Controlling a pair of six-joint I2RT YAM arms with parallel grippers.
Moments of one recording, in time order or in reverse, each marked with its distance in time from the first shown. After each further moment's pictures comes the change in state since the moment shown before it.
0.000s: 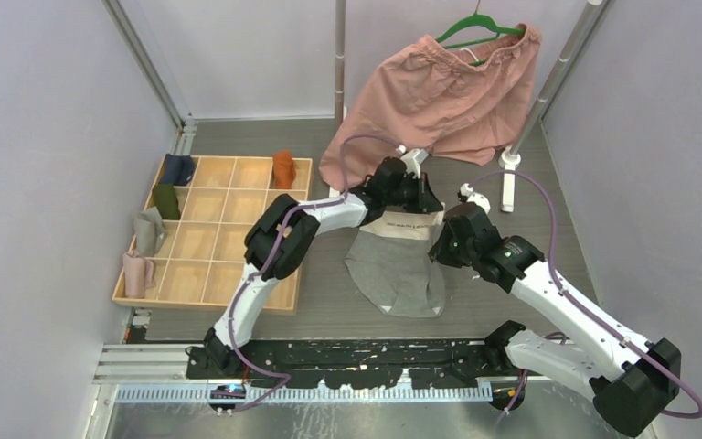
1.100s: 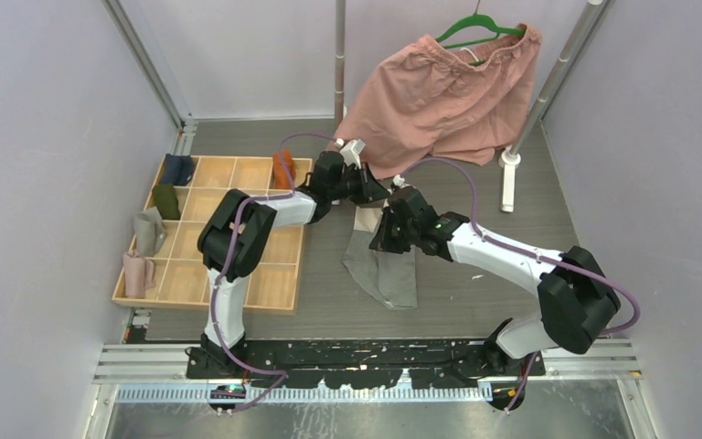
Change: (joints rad) left arm 0.253 -0.251 -0.423 0.170 0.098 0.008; right arm 0.128 0.505 0.139 0.399 -0.247 0.050
